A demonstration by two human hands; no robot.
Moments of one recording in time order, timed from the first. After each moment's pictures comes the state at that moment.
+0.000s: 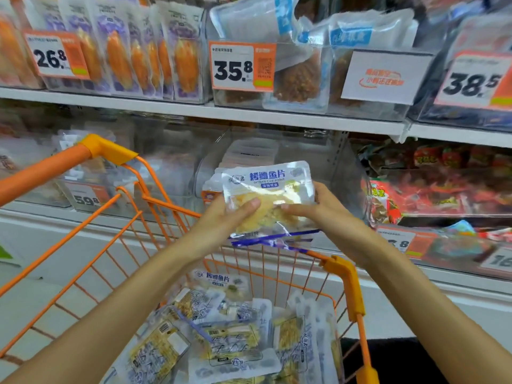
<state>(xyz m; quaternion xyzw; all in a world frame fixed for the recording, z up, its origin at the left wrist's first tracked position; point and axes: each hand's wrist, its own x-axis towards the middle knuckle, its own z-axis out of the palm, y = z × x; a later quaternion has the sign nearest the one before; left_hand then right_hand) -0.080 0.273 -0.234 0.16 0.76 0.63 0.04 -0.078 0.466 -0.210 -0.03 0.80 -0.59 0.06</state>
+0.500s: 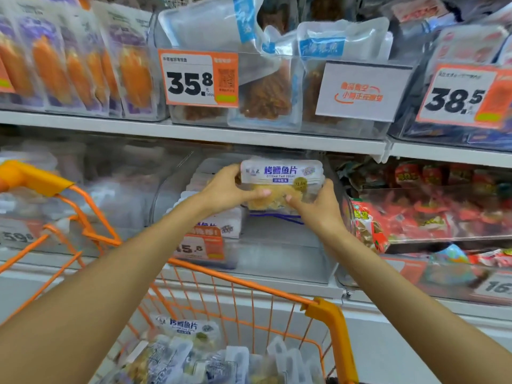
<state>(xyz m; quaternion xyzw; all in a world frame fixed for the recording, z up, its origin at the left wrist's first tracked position) -0.236 0.326 -0.220 0.21 0.87 0.44 -0.02 -0.166 0.507 -0.227 0.08 0.81 -0.55 -0.17</state>
